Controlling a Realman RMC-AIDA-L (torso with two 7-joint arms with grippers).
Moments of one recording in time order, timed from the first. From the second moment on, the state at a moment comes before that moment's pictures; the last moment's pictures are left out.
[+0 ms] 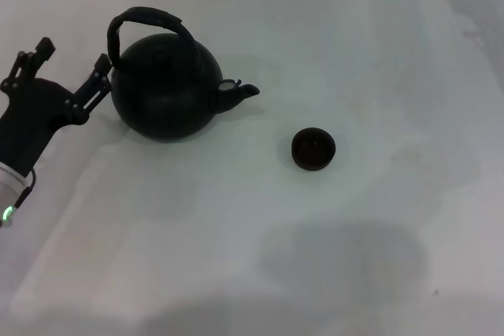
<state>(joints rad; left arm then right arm) -0.30 -2.08 2.37 0.14 -0.58 1.32 -0.29 0.72 2.03 -0.88 -0.11 2.64 0.63 -2.63</state>
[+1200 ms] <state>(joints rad) -0.41 -2.08 2.37 0.15 -0.57 1.17 -0.15 0.71 2.02 -0.88 -0.11 2.64 0.61 -2.63</state>
